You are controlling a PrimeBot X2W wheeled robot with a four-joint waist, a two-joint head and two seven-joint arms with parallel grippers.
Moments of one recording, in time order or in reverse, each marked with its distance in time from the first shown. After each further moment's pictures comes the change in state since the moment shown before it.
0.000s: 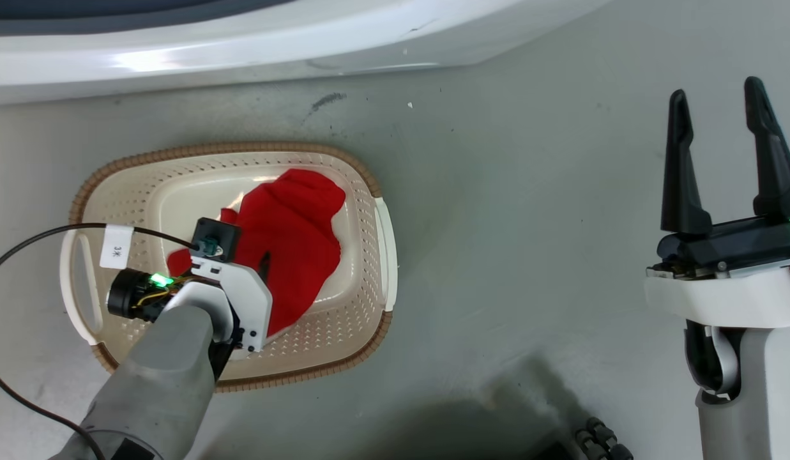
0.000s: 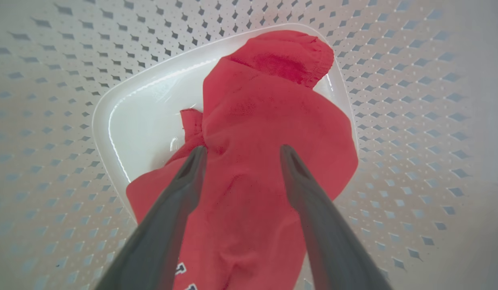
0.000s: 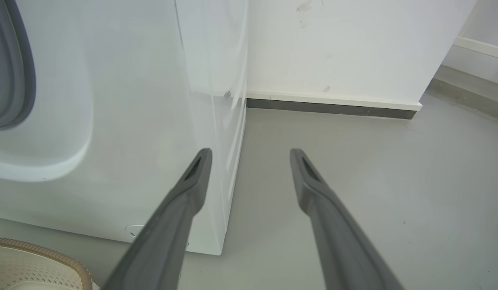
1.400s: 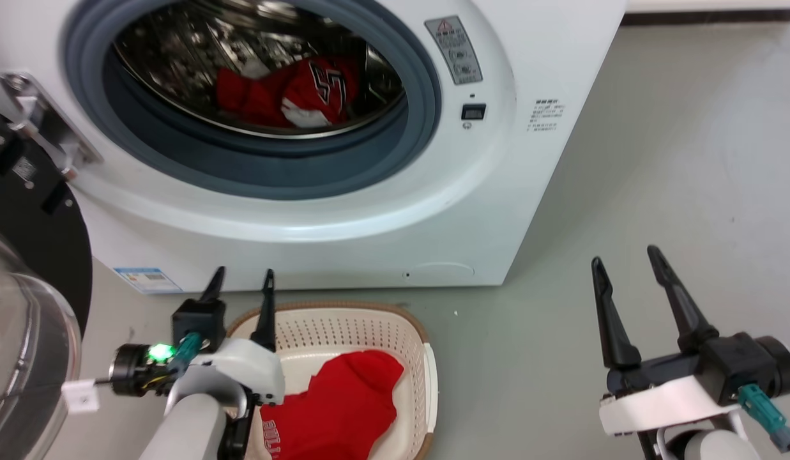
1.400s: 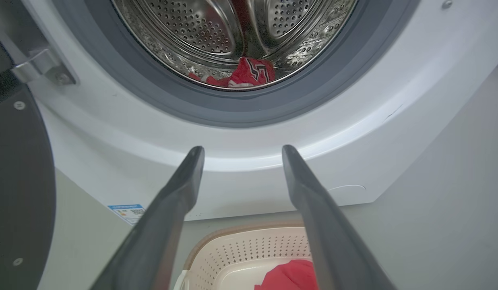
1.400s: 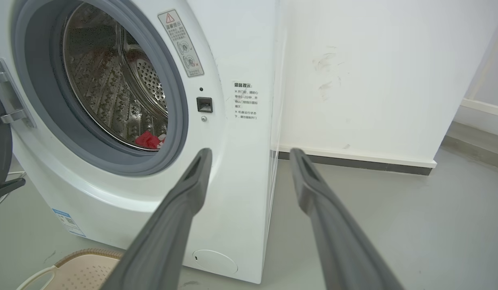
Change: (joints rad) left arm 0.507 0.017 0.446 -0.745 0.274 0.195 -0.058; right arm 0.273 0.000 0.063 0.125 -0.034 0.000 0.000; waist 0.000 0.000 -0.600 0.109
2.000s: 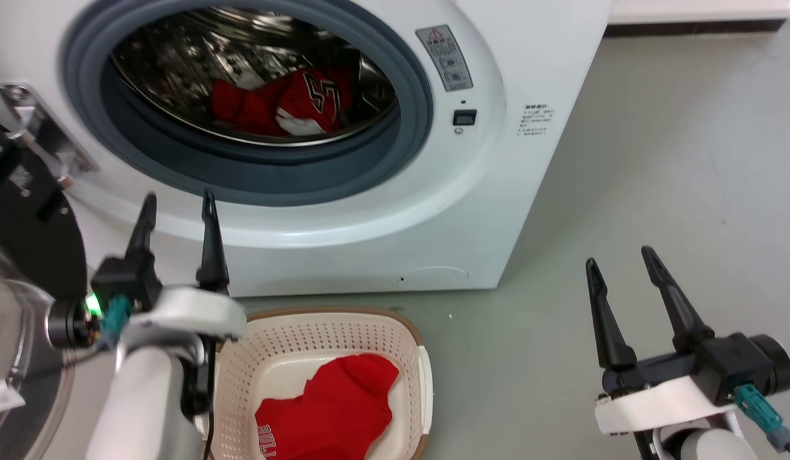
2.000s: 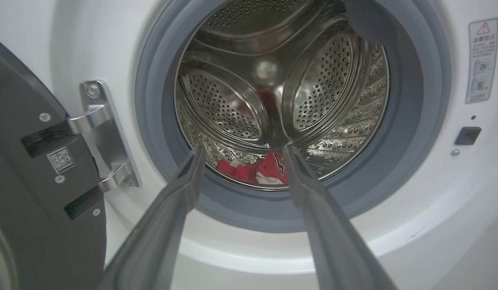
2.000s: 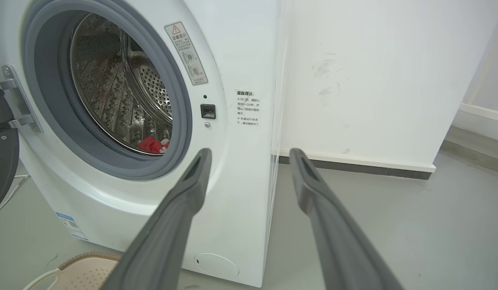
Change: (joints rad) left arm 0.039 -0.069 0.295 -0.277 0.150 -0.041 0.000; right arm 0.021 0.000 0.016 -0.003 0.004 0.000 0.000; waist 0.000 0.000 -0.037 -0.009
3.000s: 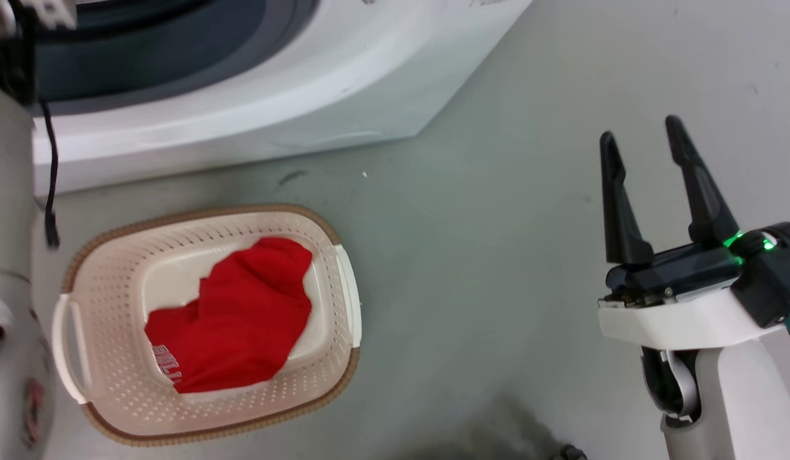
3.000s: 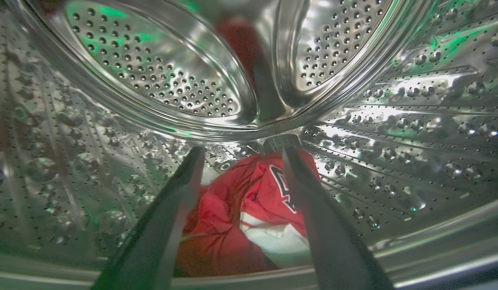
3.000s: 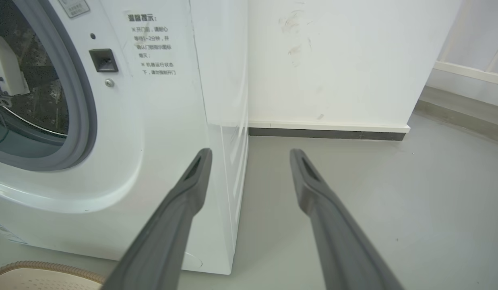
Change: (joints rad) left arm -0.959 0.200 -0.001 0.702 0.095 -0.112 0.114; right arm -0.246 0.000 0.035 -0.081 0.090 0.000 0.000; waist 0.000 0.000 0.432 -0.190
